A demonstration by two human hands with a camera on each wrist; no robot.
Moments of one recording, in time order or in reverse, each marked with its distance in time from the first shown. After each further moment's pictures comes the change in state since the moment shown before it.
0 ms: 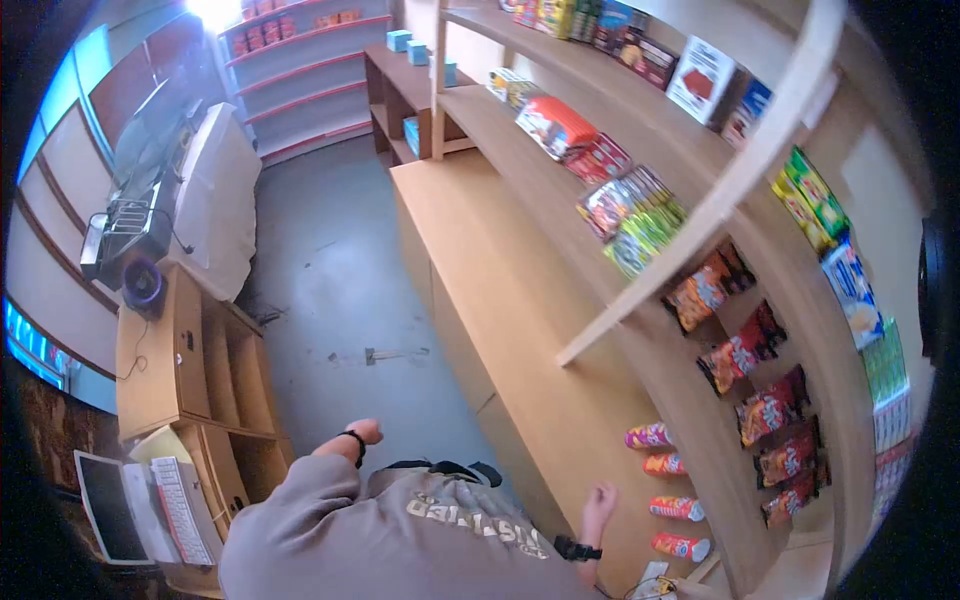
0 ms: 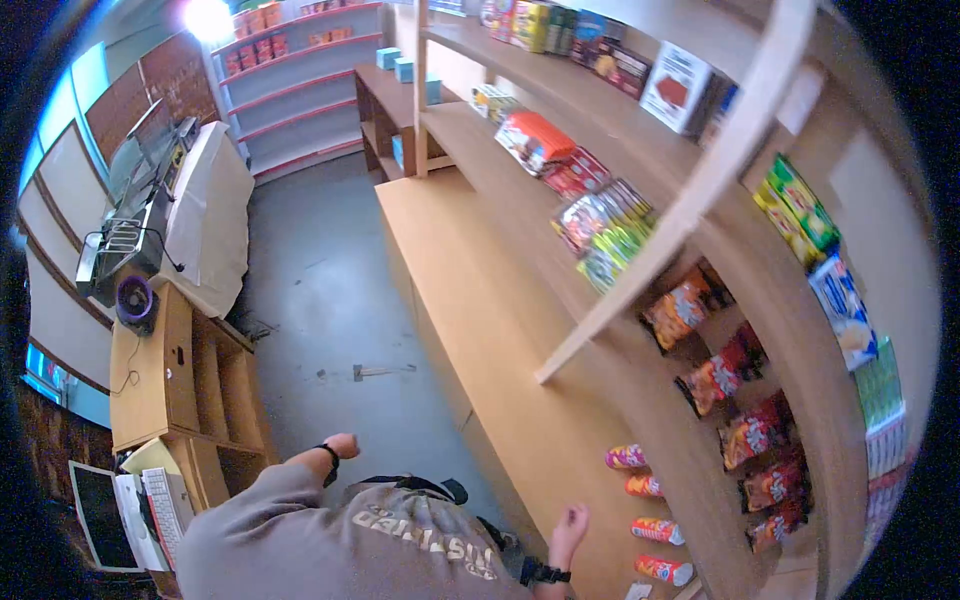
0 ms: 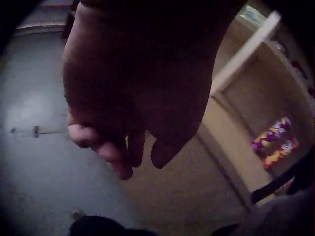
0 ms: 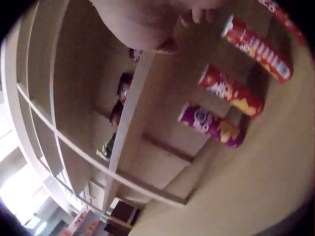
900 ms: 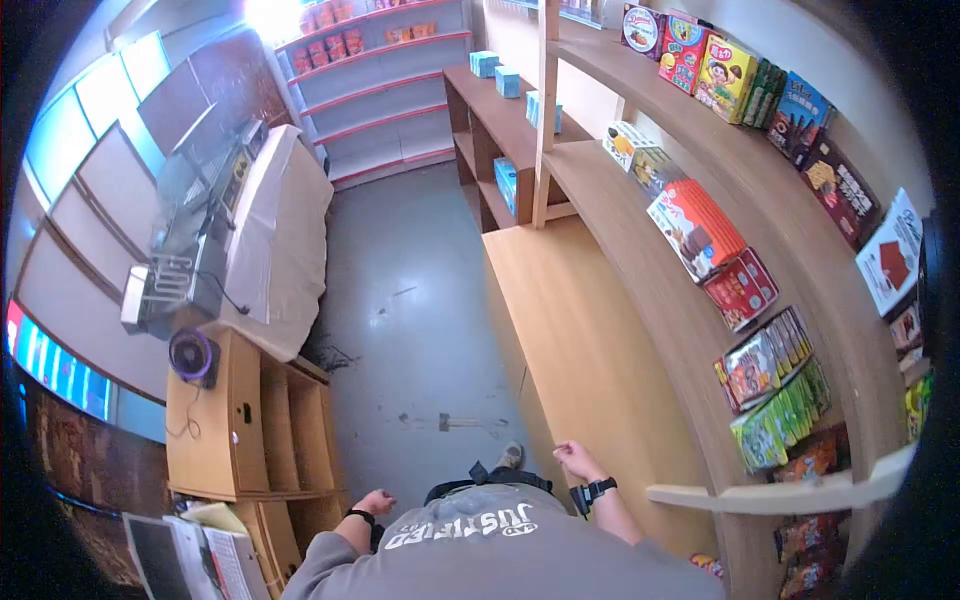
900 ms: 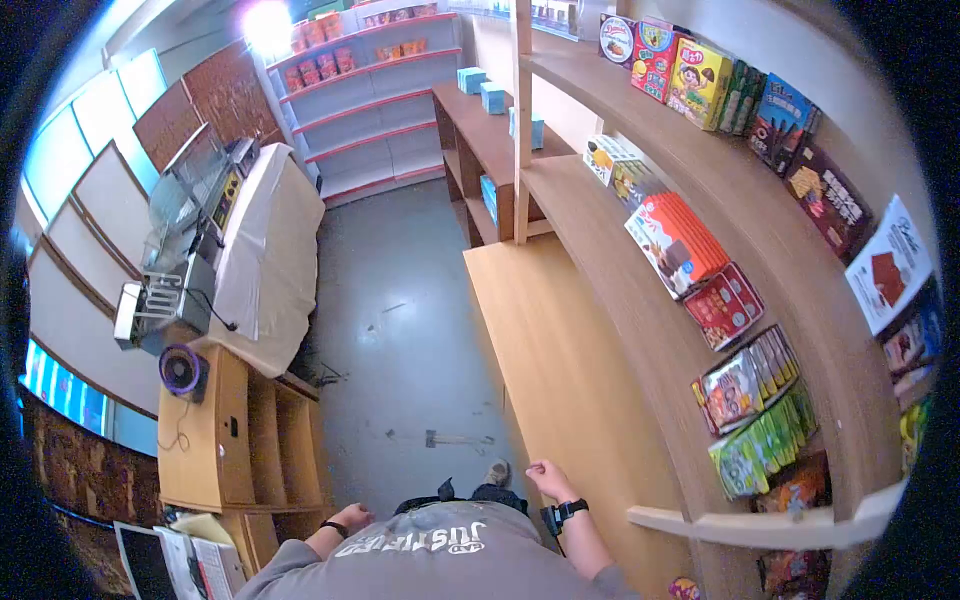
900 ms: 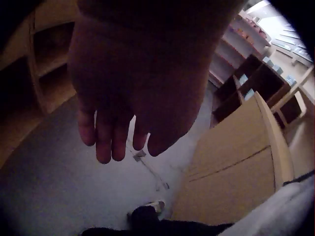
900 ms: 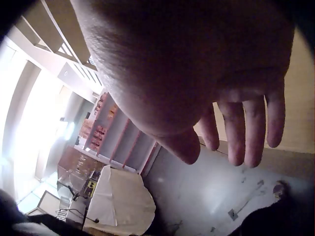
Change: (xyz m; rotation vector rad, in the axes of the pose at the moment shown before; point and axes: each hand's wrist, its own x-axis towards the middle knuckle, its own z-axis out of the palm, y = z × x) left_hand 0.030 -0.174 -0.081 -0.742 0.076 -0.334; right_hand 0.225 -0.156 0.475 -0.274 -1.178 0.199
